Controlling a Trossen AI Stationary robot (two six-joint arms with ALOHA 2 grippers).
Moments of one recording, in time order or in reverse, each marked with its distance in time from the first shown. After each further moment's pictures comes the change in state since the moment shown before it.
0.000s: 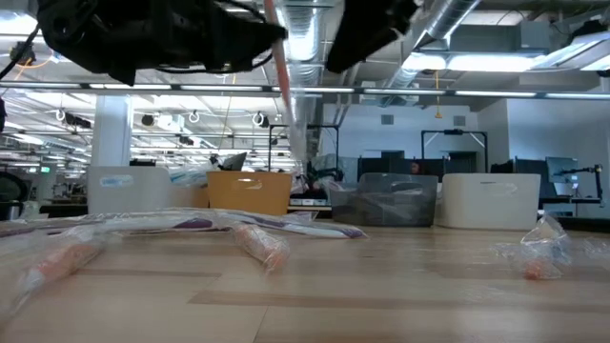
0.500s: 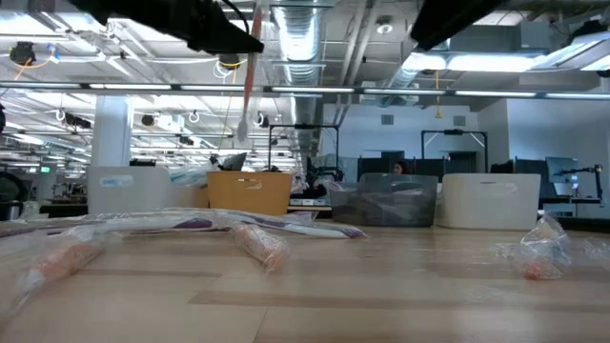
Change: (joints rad) left arm 0.064 -0.363 0.172 -0.790 -0.382 0.006; right arm 0.261 0.000 0.000 -0.324 0.149 0.528
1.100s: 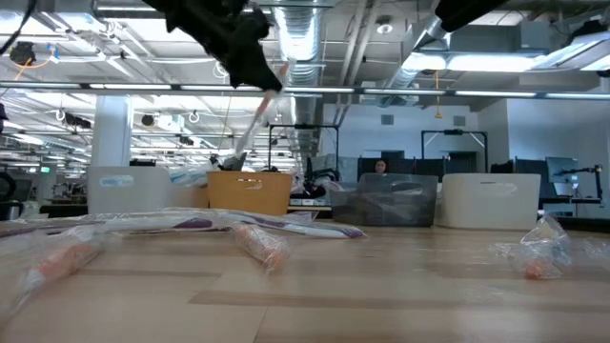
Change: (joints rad) left arm 0.441 0.322 0.495 -0.539 0.354 -0.146; right arm 0.105 0.000 0.000 -0.056 0.077 0.133
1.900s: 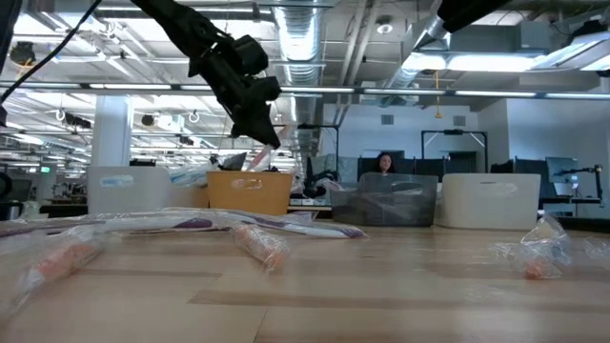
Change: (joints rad) left arm 0.155 0.281 0.078 -0.076 0.111 -0.048; right arm 0.000 0.000 0.000 -0.011 -0.001 0.011
